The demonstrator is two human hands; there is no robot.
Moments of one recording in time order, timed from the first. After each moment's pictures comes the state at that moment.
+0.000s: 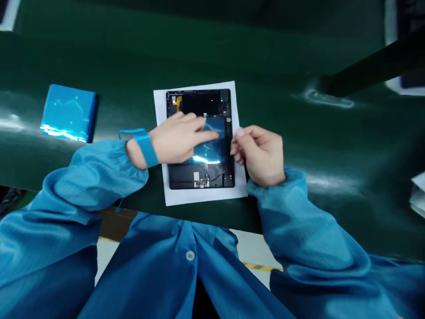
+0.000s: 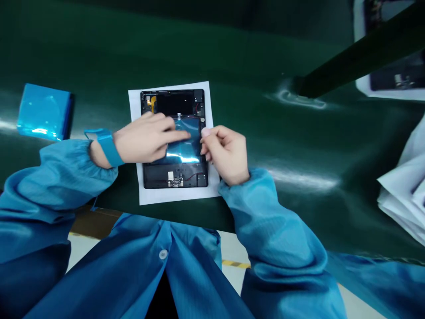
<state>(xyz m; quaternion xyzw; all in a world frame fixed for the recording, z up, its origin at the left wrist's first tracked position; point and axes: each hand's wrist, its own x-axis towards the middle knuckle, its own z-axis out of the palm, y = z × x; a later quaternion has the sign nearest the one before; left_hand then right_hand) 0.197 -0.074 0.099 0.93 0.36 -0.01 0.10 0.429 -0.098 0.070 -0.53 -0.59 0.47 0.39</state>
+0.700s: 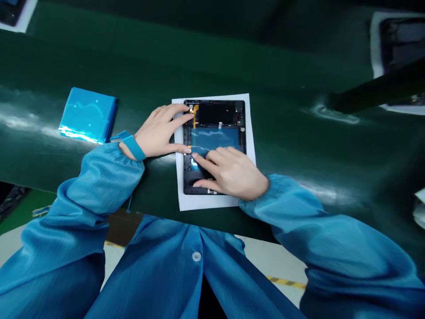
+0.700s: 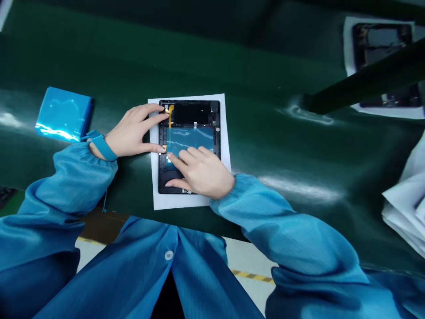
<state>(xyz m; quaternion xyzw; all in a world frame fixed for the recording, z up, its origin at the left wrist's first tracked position) 0.101 -0.064 0.062 0.87 0.44 0.13 0.18 0.372 -0.101 0.081 -0.24 -0.97 0.02 0.03</state>
